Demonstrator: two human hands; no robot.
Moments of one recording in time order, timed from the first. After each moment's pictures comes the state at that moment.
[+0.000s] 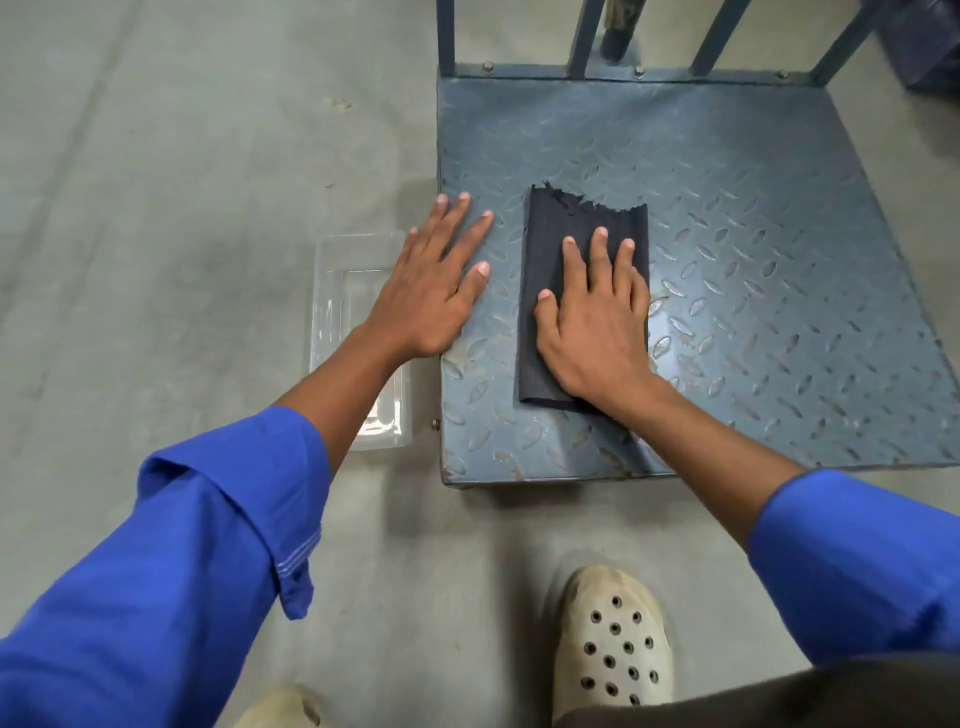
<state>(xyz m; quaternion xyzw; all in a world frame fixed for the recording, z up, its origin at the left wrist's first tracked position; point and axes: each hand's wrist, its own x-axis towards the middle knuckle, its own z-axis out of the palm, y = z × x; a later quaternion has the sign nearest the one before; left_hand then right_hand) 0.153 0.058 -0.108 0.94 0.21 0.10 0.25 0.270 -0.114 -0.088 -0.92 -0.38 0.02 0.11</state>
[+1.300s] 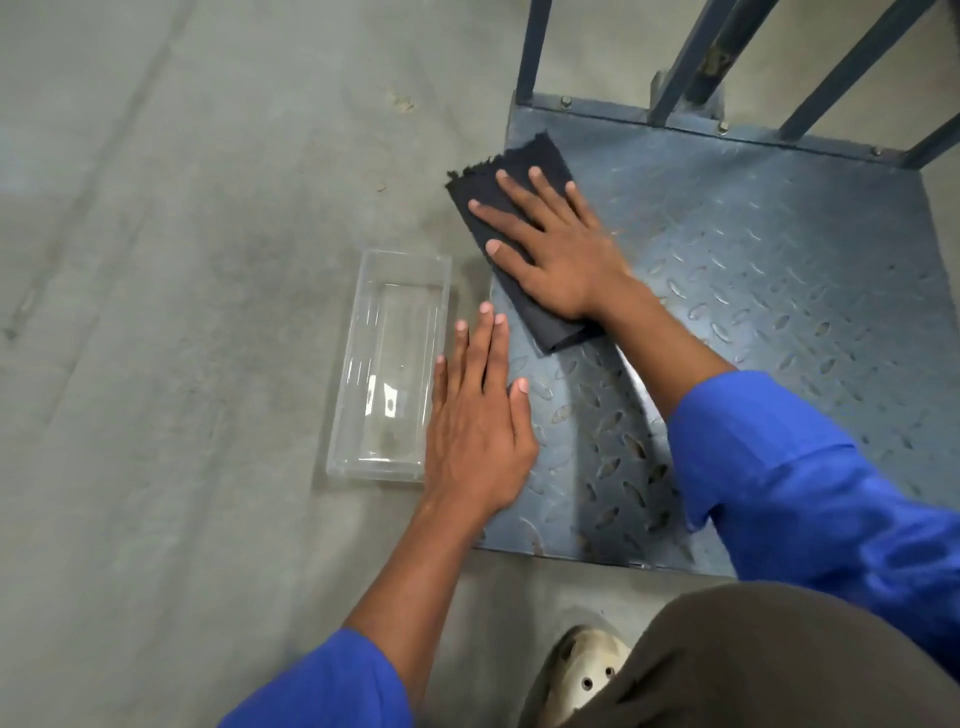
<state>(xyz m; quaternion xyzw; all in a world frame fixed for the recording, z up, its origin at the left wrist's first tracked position) 0.128 -0.039 -0.115 0.85 0.41 0.14 0.30 0.338 0.032 -0.074 -0.76 -0.64 0.07 0.05</state>
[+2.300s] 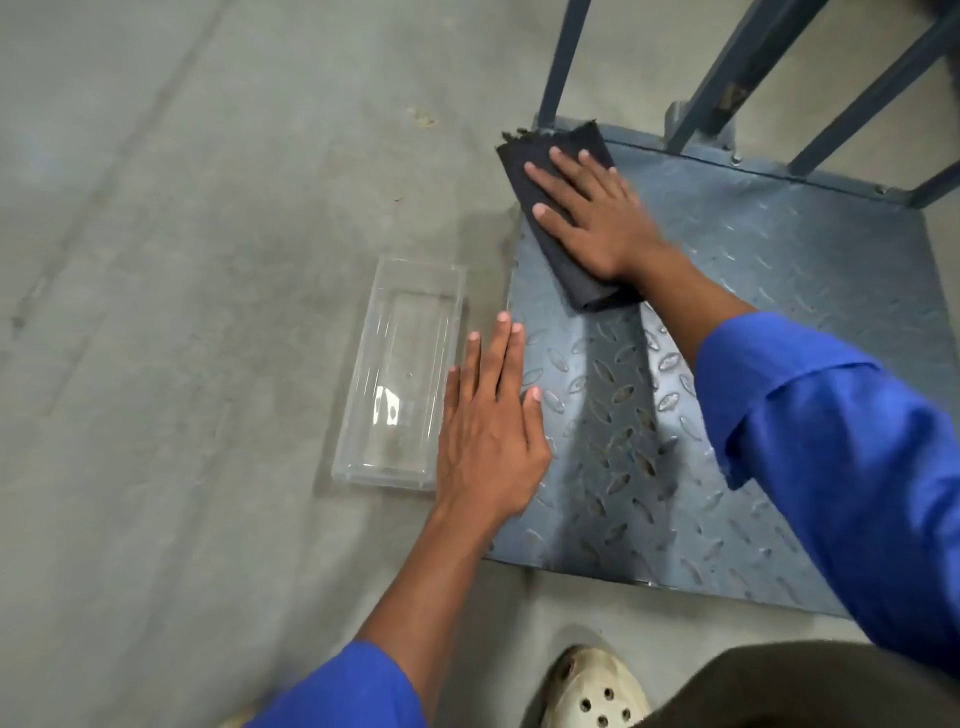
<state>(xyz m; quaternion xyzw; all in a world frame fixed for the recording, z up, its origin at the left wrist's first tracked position) 0.130 -0.037 -0.116 0.84 0.42 0.15 0.32 0.385 0.062 -0.064 -0.78 -0.62 0.08 0.05</state>
